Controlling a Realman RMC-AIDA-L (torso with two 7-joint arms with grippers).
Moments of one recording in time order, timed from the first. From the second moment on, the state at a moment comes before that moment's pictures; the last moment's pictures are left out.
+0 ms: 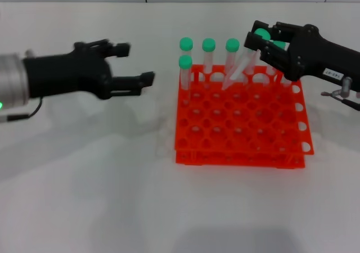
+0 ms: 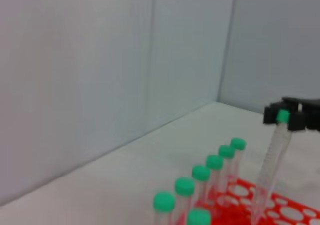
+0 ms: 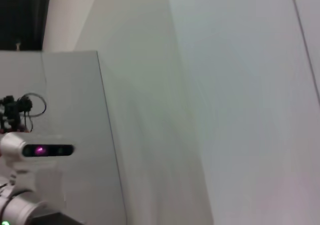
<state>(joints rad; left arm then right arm) -0.26 -2.08 1.13 1.21 1.76 1.36 -1.70 0.64 2.01 -0.86 -0.29 -1.42 -1.56 1.03</state>
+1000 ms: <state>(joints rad) -0.05 -2.08 1.06 0.88 1.50 1.36 -1.16 0.78 2.02 -1.00 -0.30 -1.41 -1.34 1.09</state>
